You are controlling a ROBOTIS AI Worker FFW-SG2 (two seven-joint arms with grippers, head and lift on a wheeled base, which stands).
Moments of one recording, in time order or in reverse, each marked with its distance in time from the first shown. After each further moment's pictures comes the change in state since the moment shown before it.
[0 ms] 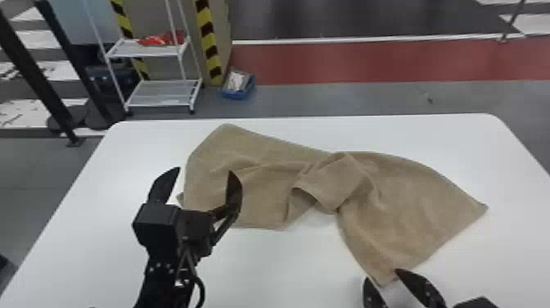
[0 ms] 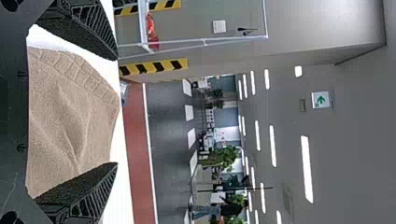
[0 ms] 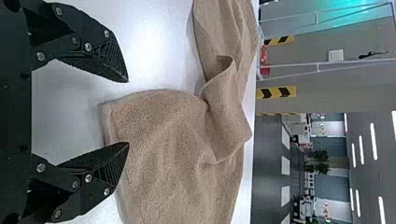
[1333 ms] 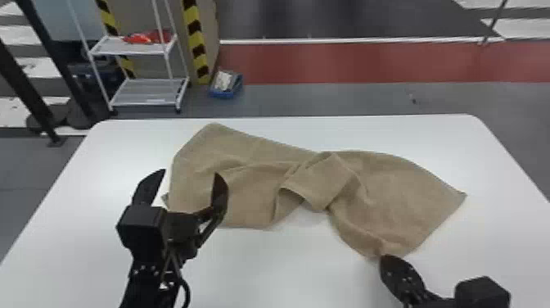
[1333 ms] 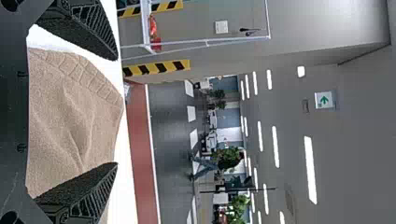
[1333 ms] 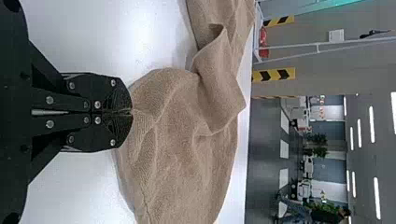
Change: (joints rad) left arm -0.005 -0.001 0.000 0.016 -0.001 0.000 0.001; right arm -0.019 0.010 -0.077 -0.021 -0.028 0.044 -0.006
